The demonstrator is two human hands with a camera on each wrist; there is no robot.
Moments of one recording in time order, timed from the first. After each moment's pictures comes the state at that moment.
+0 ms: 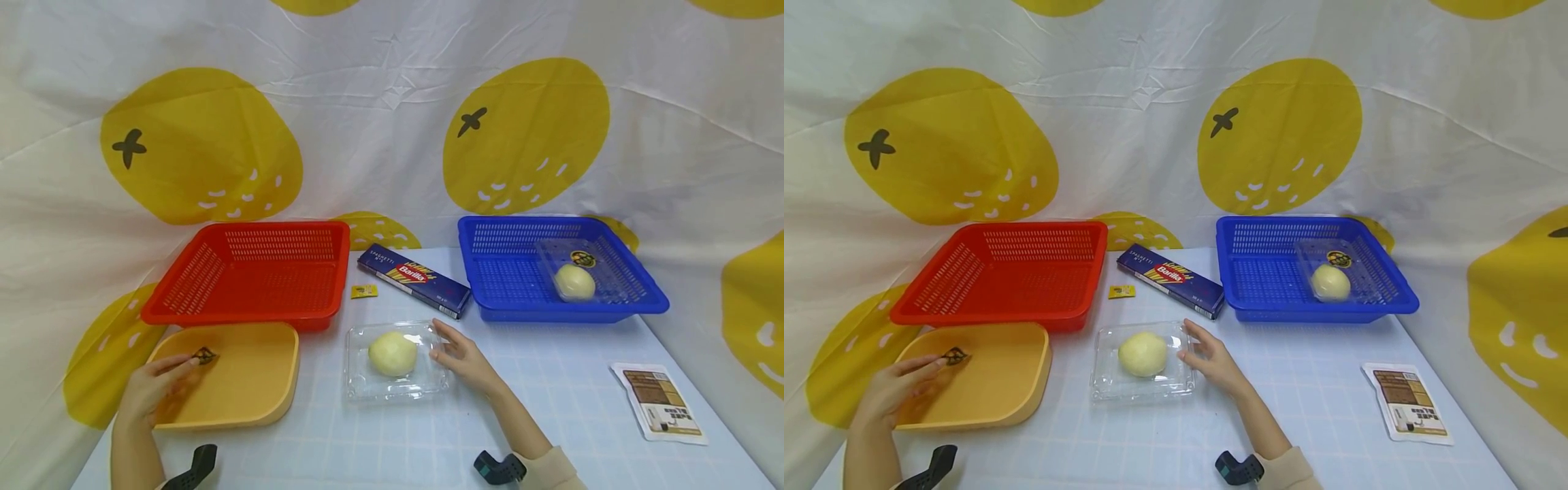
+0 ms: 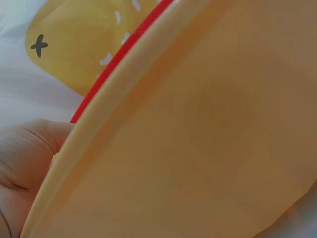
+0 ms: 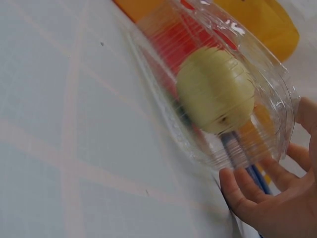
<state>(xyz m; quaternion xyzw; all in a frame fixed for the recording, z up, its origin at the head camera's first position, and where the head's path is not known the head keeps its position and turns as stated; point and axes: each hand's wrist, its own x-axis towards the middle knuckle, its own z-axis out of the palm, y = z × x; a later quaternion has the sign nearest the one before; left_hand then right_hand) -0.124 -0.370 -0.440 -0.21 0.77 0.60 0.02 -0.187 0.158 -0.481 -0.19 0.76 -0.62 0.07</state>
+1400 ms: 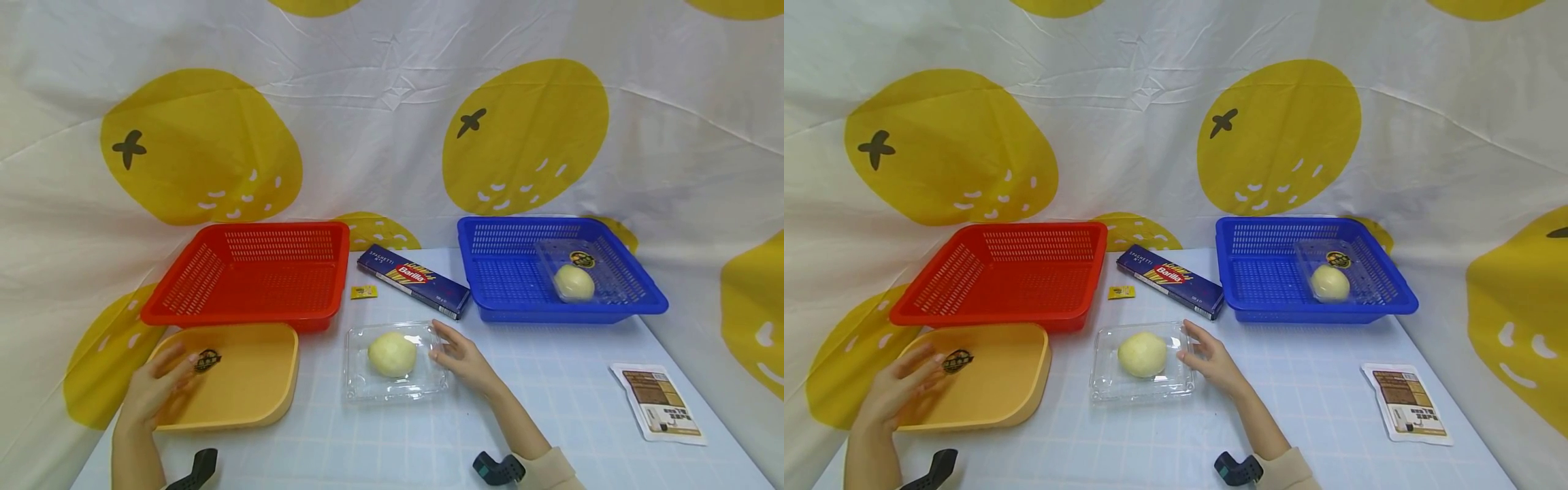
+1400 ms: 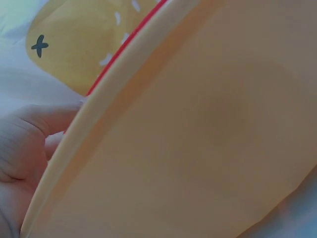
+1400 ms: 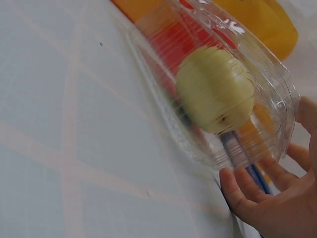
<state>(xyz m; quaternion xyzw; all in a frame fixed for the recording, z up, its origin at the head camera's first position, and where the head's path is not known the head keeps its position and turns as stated) -0.119 -0.366 -0.448 -0.13 0.75 0.65 -0.05 -0.187 0.157 -0.480 -0.18 0.76 -0.62 0.07</state>
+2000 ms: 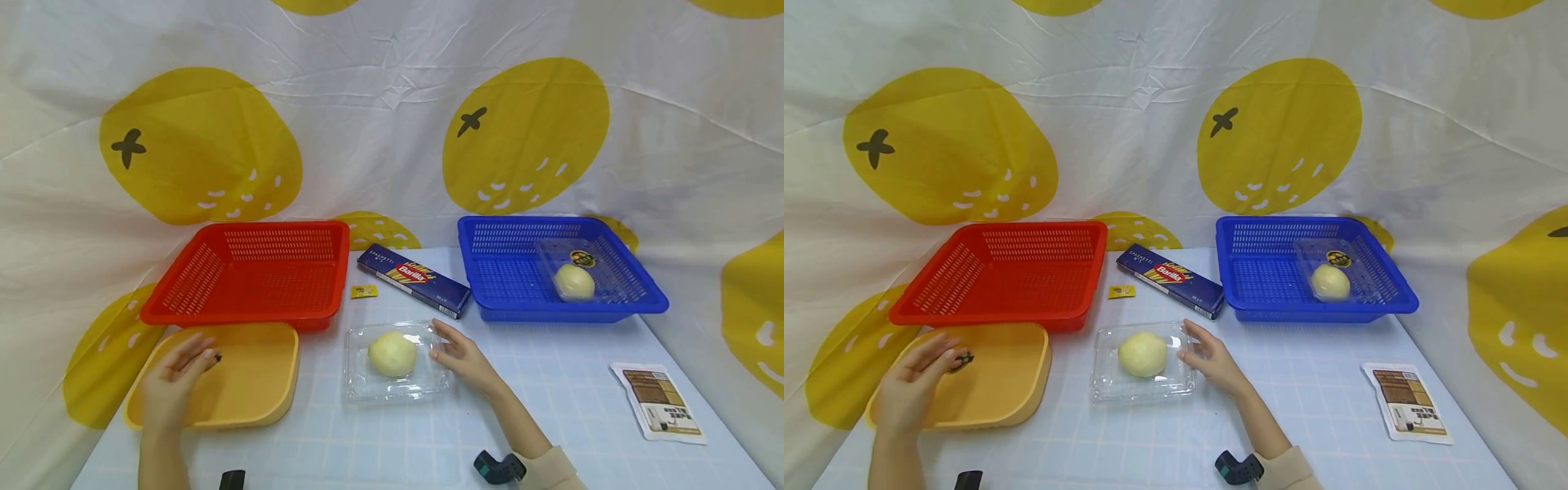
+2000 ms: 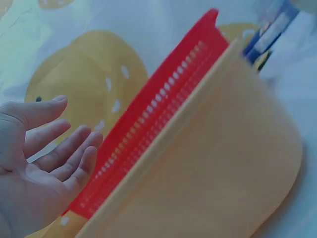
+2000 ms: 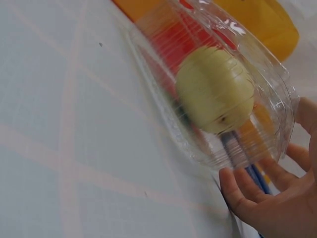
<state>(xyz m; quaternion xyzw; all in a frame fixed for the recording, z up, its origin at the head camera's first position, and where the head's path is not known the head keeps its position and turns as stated) -0.106 -0.290 -0.423 -0.02 0.61 0.75 -0.23 -0.187 0.157 -0.479 -0.19 0.76 -0.62 0.07</state>
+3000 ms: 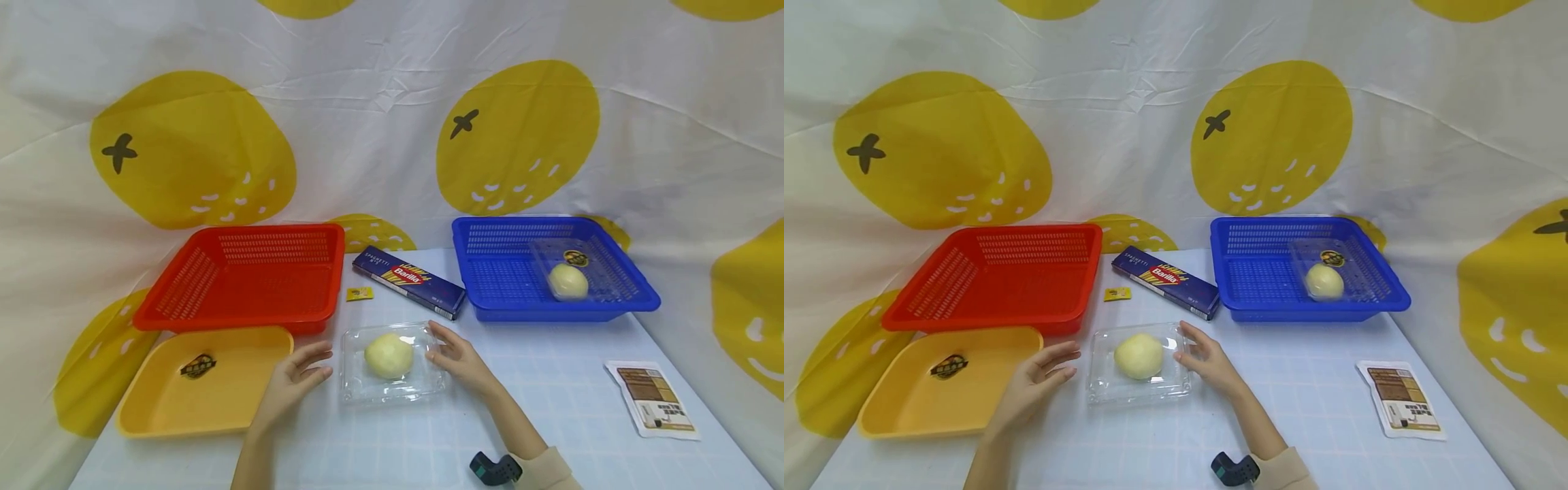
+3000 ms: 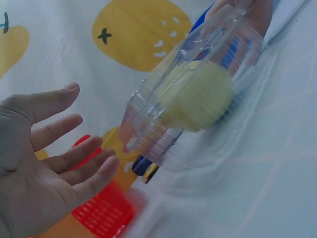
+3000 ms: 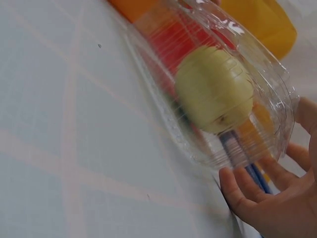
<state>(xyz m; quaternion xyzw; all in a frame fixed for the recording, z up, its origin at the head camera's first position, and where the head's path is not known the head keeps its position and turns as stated) -0.130 -0.169 -0.449 0.16 0.74 0.65 -0.04 -0.186 0.159 -0.482 -0.17 0.74 -0.64 0.10</state>
